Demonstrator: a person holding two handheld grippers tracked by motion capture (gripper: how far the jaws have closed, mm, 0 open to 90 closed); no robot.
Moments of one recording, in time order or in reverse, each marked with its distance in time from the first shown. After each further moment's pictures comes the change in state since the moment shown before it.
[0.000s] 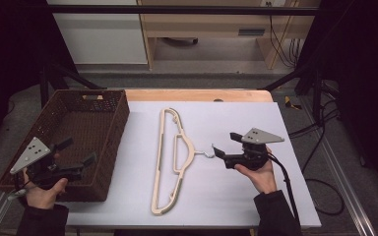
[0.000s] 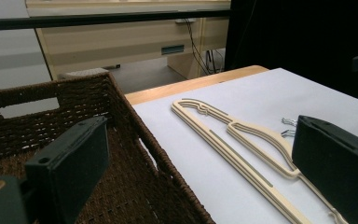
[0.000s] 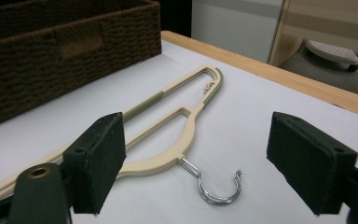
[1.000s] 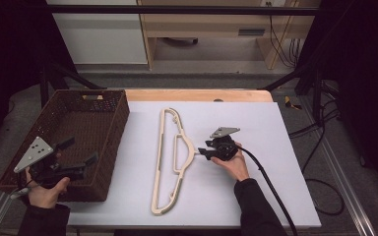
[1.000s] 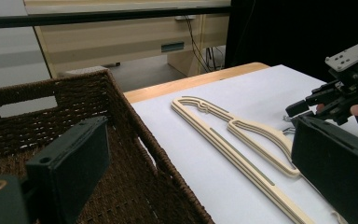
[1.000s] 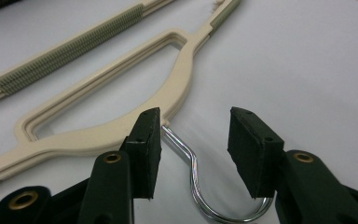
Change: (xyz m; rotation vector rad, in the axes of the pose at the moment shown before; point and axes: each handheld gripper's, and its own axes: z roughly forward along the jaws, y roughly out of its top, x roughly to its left) left arm -0.002 -0.001 0.006 0.006 0.000 0.000; right arm -0.020 -0.043 0.114 0.283 0.028 -0.007
